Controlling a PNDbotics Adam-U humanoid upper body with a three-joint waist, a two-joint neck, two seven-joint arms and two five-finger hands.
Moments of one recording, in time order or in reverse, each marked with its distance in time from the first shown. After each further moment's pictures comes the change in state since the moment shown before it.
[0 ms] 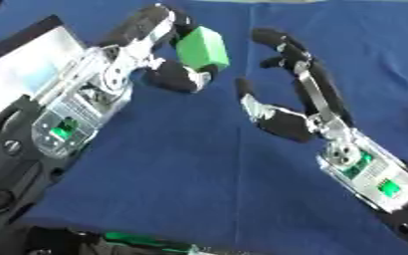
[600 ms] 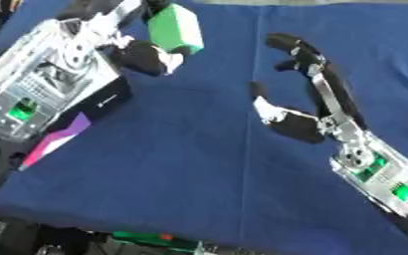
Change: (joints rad) left arm -0.001 0.190 0.040 -0.099 0.012 0.025 -0.058; right arm 0.043 -0.031 -0.013 0.000 0.000 0.016 0.000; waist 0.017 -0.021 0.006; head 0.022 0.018
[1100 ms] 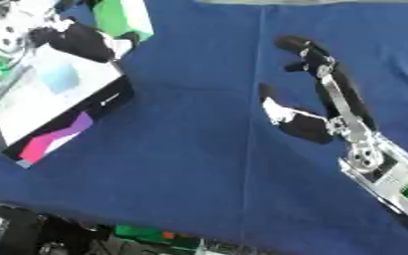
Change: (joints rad) left arm 0.068 0.163 0.053 -0.040 0.061 0.034 -0.014; right arm 0.021 -0.021 -0.013 0.000 0.001 -0.015 -0.015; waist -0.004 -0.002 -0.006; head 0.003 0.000
